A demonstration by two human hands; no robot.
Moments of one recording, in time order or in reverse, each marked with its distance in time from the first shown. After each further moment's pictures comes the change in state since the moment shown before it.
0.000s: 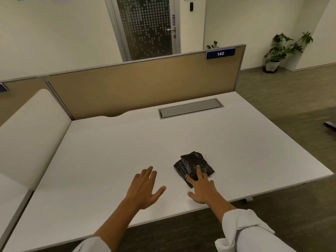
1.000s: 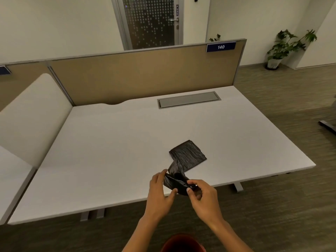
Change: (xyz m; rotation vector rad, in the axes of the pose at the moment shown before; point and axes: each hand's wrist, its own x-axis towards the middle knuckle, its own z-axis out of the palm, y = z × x) left_hand -0.059 0.098 0.048 -0.837 0.303 -0.193; right_hand -0.142 -0.020 0.010 0.957 0.576 -0.069
